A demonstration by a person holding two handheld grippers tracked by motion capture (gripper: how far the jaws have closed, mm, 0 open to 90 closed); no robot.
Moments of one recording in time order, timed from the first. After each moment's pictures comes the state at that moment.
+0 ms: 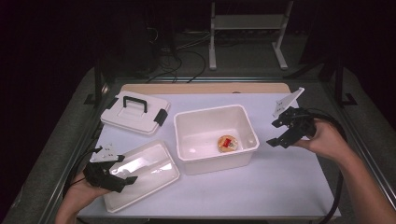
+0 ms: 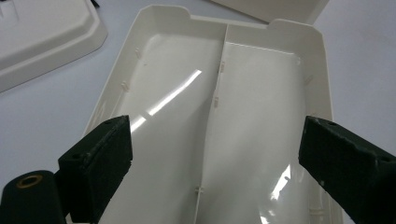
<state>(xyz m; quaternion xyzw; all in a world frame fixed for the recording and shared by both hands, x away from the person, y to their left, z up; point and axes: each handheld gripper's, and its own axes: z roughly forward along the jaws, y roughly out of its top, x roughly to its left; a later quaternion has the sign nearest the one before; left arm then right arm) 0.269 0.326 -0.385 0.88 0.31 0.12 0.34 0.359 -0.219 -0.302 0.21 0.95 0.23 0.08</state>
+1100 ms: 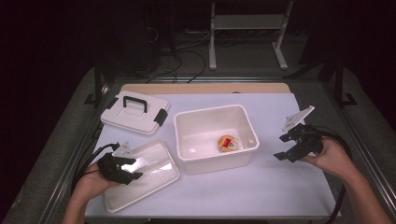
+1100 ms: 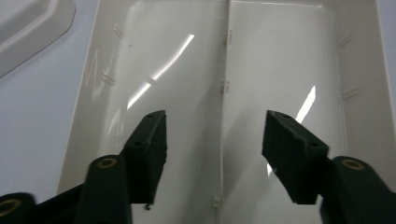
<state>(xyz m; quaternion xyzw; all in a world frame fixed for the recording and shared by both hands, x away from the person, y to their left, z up) 0.299 0.304 -0.399 0.93 0.26 0.09 0.23 0.340 -0.250 -0.350 0.25 0.94 0.24 0.07</state>
